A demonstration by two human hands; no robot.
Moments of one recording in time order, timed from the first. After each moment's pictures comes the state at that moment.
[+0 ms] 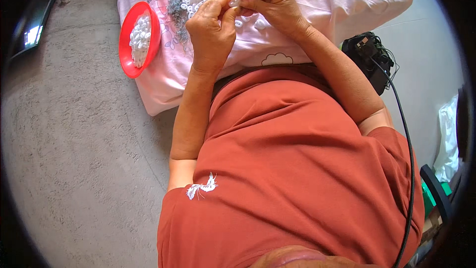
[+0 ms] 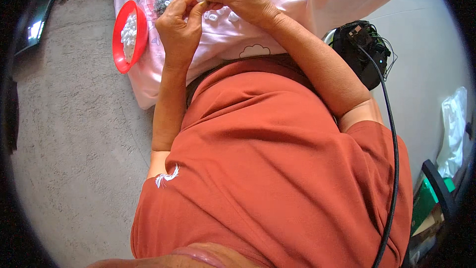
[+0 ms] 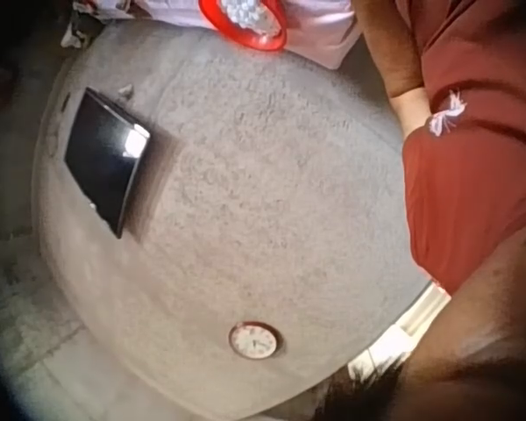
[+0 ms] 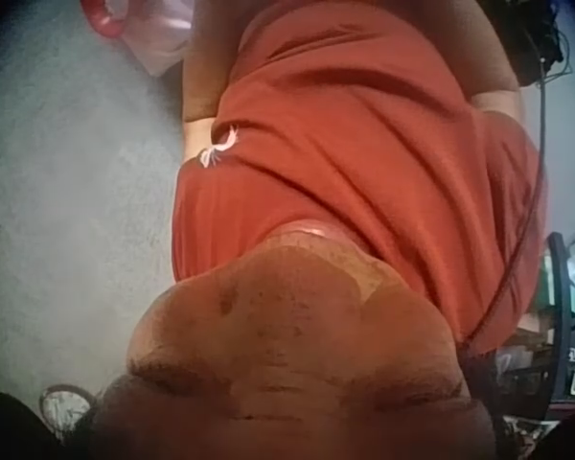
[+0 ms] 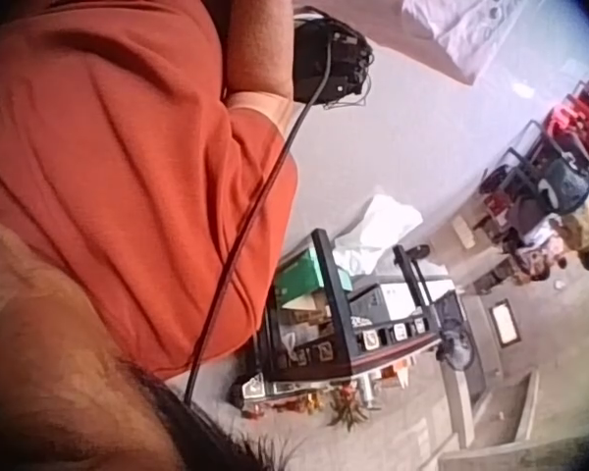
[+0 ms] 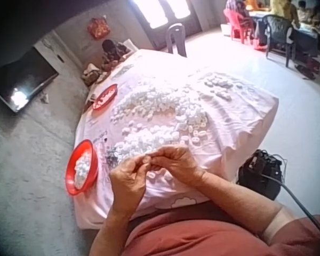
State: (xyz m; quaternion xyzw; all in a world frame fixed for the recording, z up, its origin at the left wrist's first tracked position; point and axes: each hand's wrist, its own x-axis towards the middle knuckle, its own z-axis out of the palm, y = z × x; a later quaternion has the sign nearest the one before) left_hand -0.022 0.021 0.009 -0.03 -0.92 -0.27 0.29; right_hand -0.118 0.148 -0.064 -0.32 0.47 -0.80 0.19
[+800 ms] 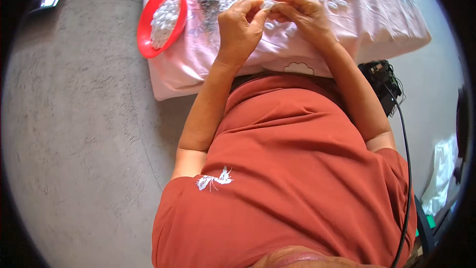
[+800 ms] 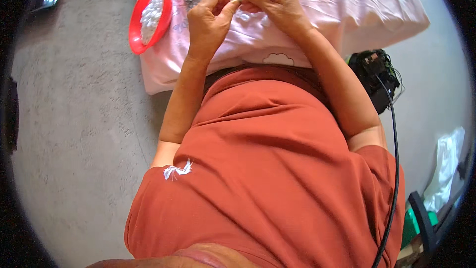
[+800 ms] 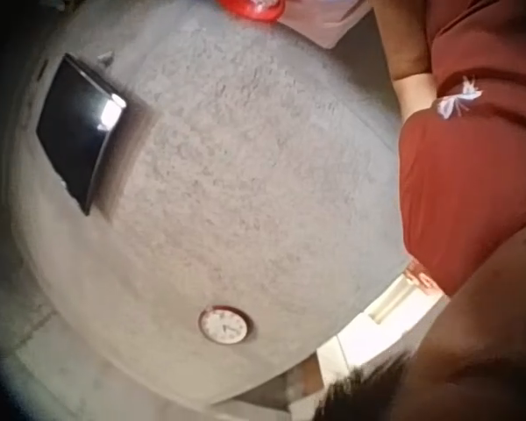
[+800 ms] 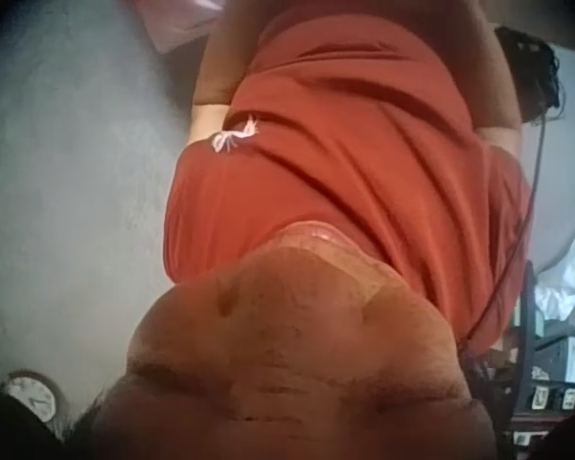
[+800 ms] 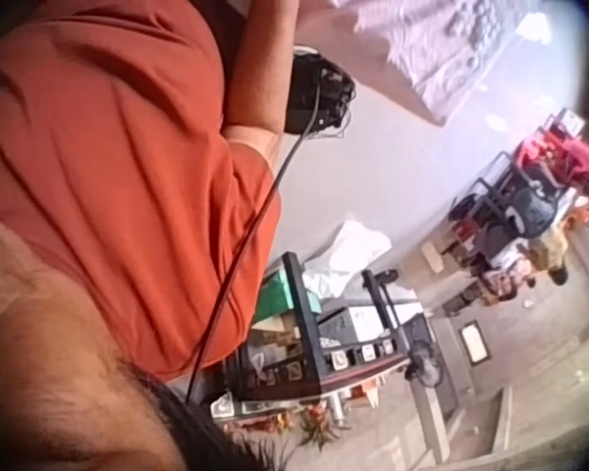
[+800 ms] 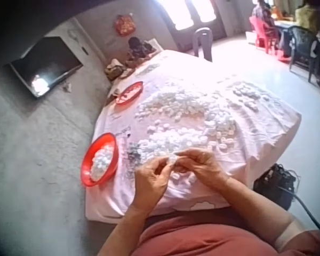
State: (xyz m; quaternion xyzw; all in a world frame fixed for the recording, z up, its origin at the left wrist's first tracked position) left_hand -0.018 0.005 -0.004 0.06 -0.90 -0.33 0.27; right_hand -0.119 0.146 -0.064 -0.30 0.48 -0.79 0.23
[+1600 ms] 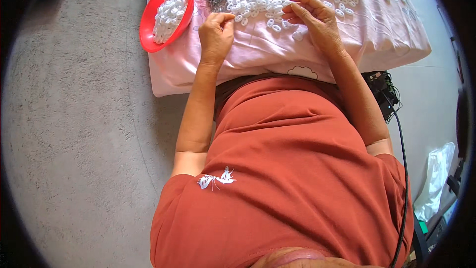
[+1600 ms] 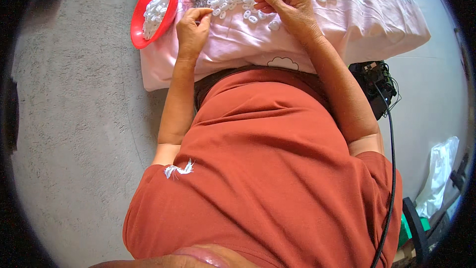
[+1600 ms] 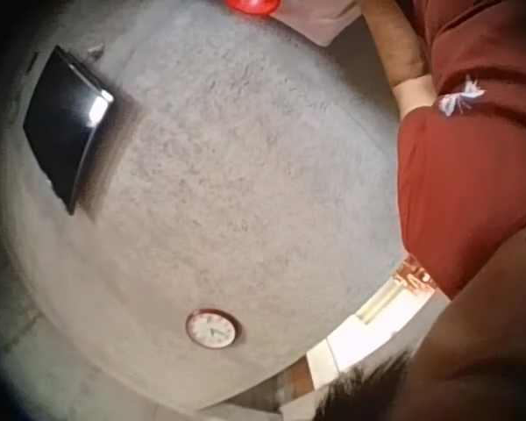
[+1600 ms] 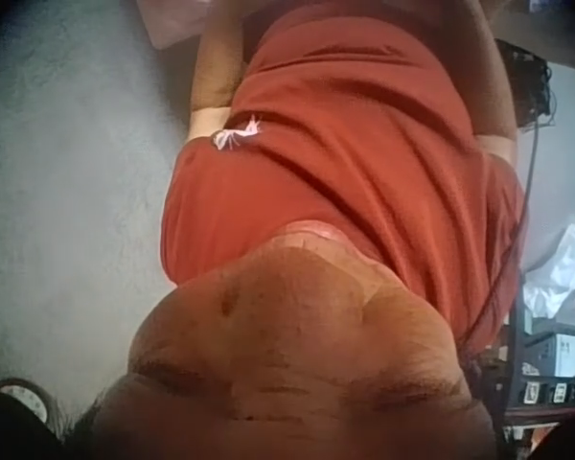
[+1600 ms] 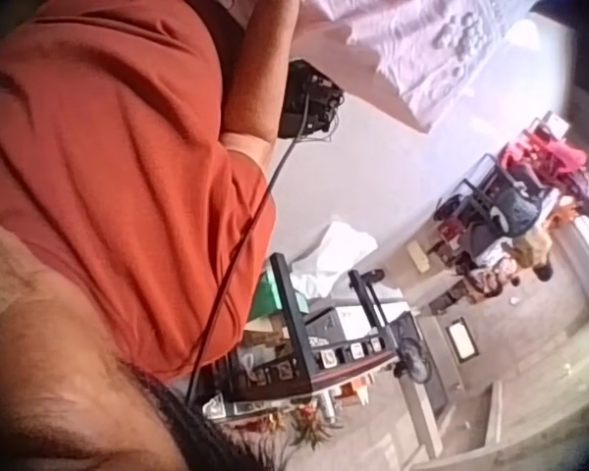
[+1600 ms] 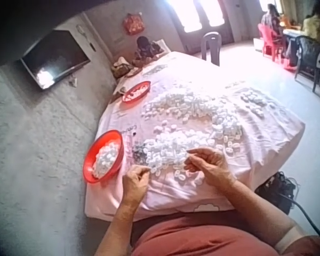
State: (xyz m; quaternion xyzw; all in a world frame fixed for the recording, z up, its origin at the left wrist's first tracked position) left_hand 0.015 -0.072 -0.035 0.15 -0.91 -0.25 0.28; right_hand -0.119 0.145 -0.062 -0.28 0.50 -0.80 0.20
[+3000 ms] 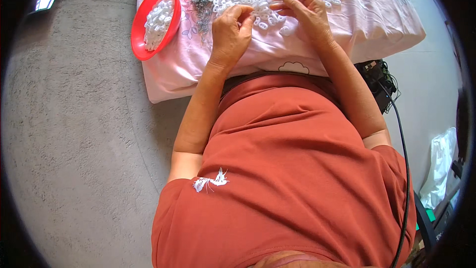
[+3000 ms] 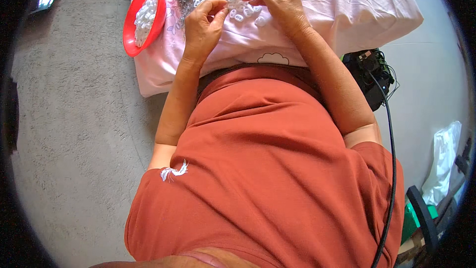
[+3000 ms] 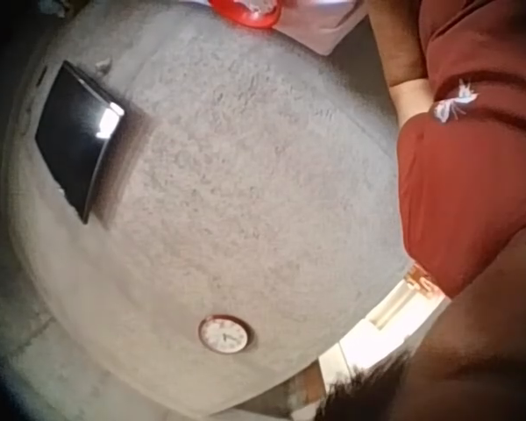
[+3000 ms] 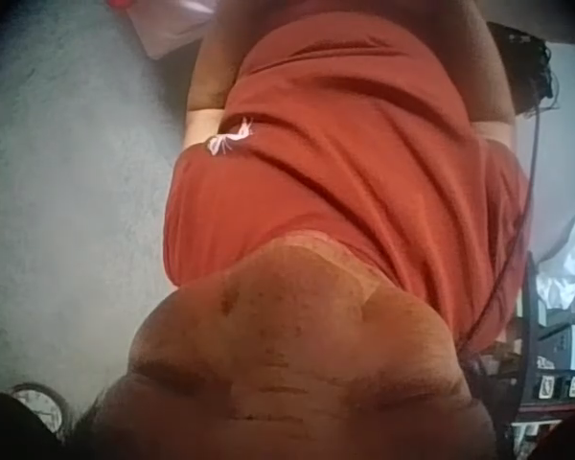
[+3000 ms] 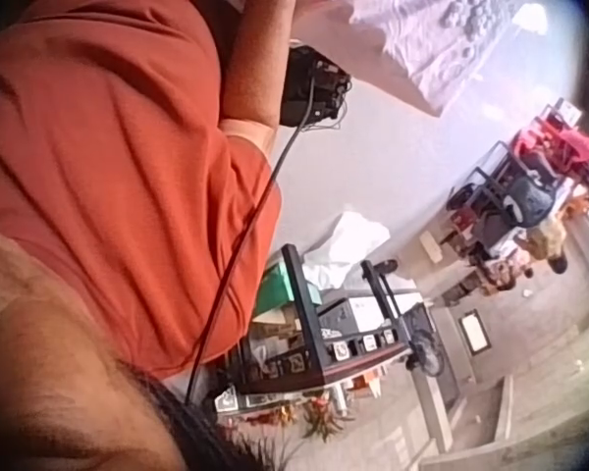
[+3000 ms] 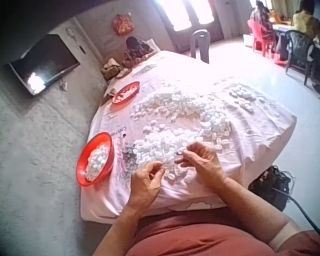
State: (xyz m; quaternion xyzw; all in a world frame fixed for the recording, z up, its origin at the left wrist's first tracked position) left_hand -0.010 -0.012 -0.018 0.05 -0.93 -0.27 0.24; right_hand -0.124 0.146 -0.062 -0.22 0.46 -0.84 0.20
